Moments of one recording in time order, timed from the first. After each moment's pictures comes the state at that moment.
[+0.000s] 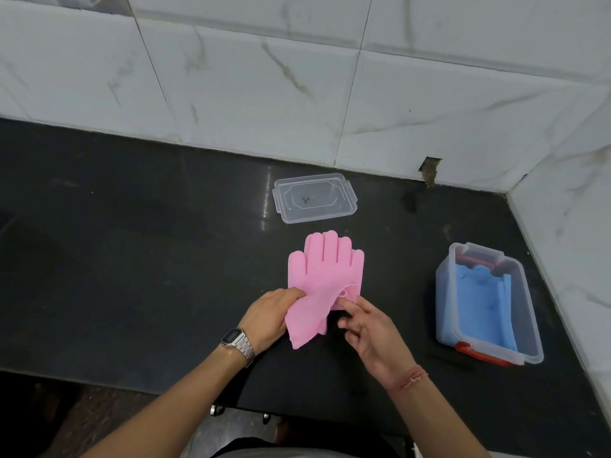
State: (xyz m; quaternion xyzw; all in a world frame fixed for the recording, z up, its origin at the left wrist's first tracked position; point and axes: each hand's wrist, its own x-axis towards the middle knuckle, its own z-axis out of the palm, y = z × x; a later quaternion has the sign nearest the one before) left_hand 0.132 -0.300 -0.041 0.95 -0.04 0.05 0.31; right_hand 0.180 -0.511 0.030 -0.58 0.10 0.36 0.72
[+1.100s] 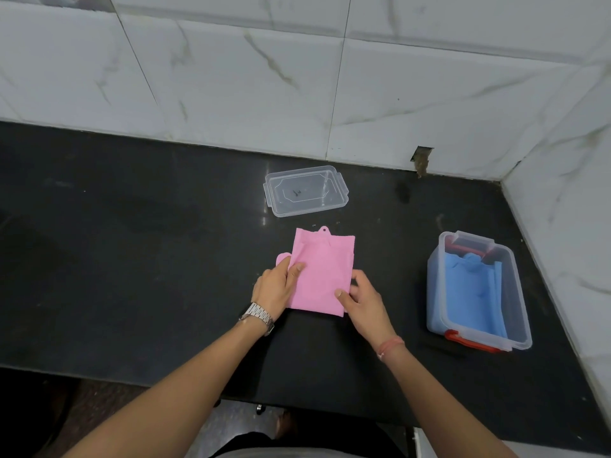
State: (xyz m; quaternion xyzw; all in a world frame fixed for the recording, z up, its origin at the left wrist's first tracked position) left_hand 0.179 -0.324 -0.031 0.91 0.18 0.03 0.37; right_hand 0.218 -0.522 -0.015 -0.82 -0.10 0.22 0.52
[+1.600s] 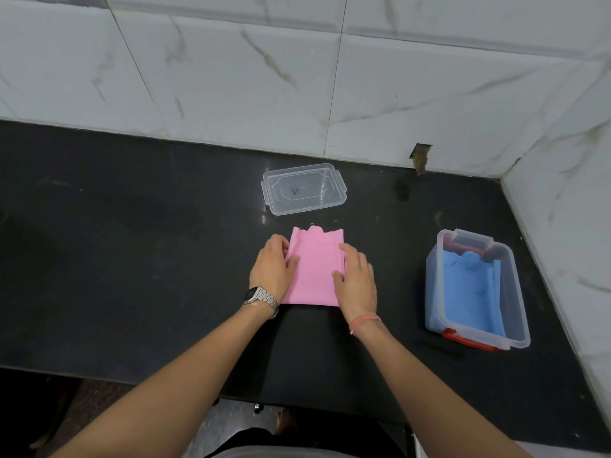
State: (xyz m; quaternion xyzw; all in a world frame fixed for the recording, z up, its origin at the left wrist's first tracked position) left_hand 0.204 -0.323 -0.025 0.92 0.24 0.11 0.30; right_hand 0.240 -0.487 -0.017 -0.94 -0.11 0.03 0.33
